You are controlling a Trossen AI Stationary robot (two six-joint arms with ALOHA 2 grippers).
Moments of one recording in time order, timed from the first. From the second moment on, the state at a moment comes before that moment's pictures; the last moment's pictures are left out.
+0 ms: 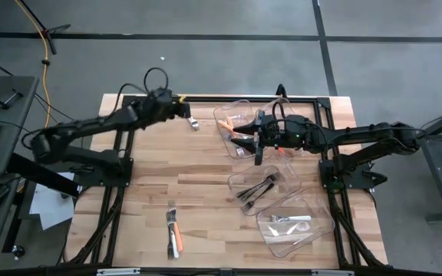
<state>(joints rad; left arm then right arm) 0.54 1.18 0.76 -0.16 -0.26 -0.76 -0.05 1.25 0.88 0.35 0.03 0.21</state>
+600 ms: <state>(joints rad) 0.76 1.65 0.85 -0.16 -0.14 -0.82 -0.05 1.25 0.88 0.27 0.08 0.22</state>
